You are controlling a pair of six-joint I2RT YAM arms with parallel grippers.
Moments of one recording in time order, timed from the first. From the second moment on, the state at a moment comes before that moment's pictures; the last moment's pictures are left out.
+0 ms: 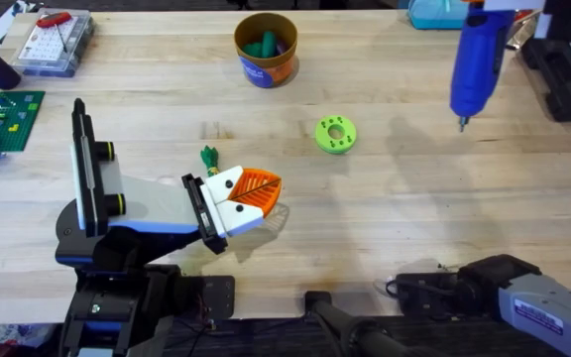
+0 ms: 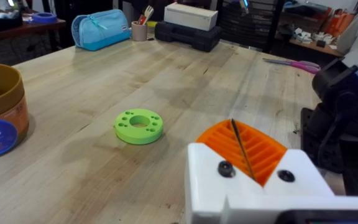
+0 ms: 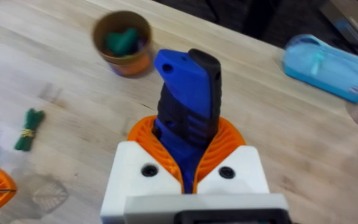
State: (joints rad) left arm -0.03 0.00 0.00 -0.10 1.10 -0.05; right arm 0.23 1.06 1.43 -0.97 -0.10 -0.12
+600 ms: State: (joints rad) left arm -0.03 0.00 0.01 -0.10 1.10 -0.05; right arm 0.43 0.95 1.42 -0.48 -0.23 -0.10
